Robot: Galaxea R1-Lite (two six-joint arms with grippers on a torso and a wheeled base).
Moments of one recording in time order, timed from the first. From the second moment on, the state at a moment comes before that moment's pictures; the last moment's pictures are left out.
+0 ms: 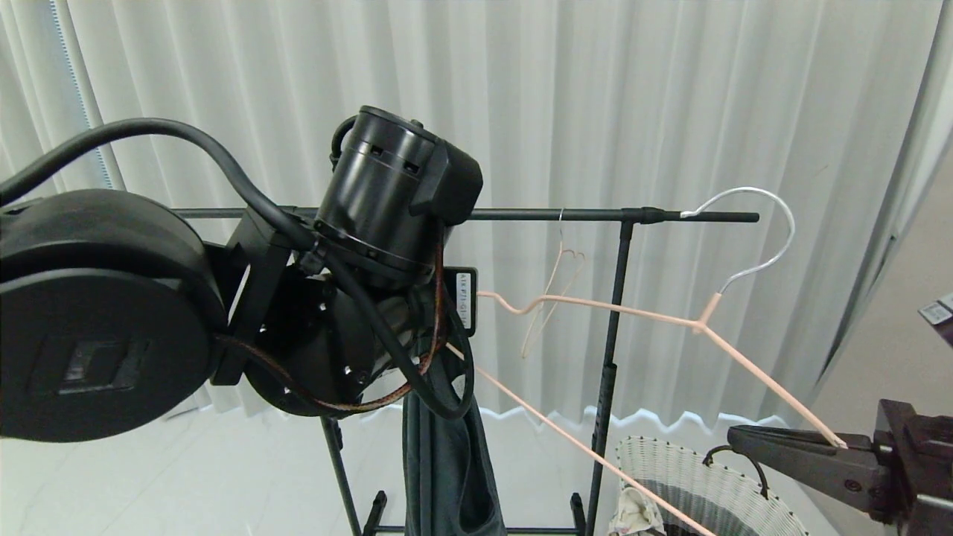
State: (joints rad) left arm -0.84 1.69 -1.33 0.25 0.66 -0.37; right arm 0.81 1.07 -0.52 -0.30 0.21 0.28
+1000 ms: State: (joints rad) left arm -0.91 1.70 -1.37 0.25 0.66 -0.47; right arm 0.88 1.33 -0.60 -0.34 0.03 0.29
